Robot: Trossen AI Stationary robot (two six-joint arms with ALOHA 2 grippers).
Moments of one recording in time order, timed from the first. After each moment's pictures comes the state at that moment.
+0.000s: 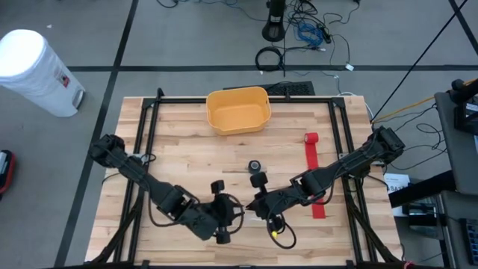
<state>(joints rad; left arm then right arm) -0.59 1.71 1.48 -0.44 -0.61 -0.39 0.46 1.65 1.33 -0.35 0.23 -0.12</state>
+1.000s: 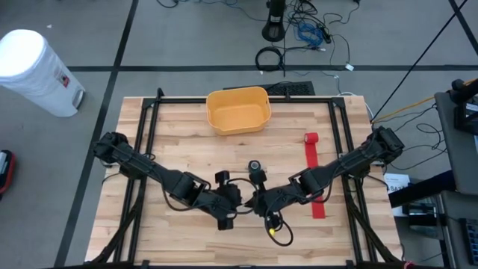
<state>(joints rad) -0.46 1.72 1.48 -0.61 -0.37 -0.38 0.45 1.65 1.33 -0.33 0.25 -0.12</state>
